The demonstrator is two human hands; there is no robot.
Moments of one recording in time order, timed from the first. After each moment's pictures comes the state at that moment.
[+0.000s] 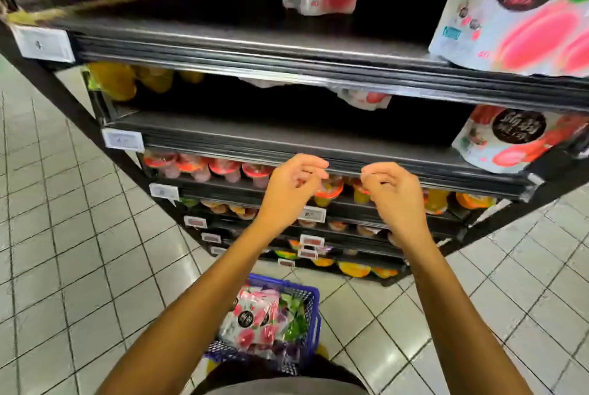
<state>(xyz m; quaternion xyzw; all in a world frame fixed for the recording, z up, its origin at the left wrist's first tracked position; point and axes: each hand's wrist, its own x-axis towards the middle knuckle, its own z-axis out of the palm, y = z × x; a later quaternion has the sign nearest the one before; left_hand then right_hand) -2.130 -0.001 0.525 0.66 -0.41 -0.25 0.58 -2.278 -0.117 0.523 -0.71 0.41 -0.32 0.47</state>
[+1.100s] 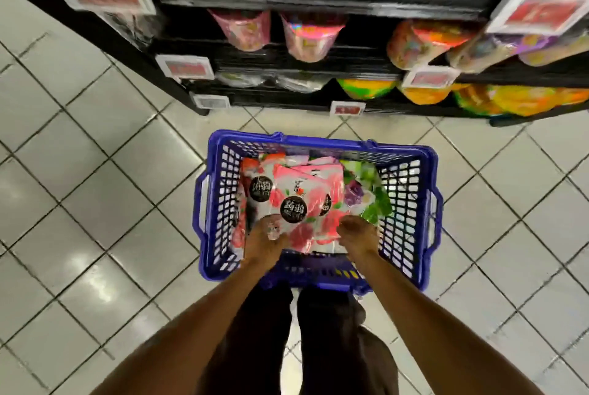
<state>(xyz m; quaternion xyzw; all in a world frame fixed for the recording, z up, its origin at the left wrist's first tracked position) -2.022 0.274 -0.186 0.81 -0.15 -0.52 0.22 -2.175 0.153 -0.190 -0.49 0.71 0.10 0.50</state>
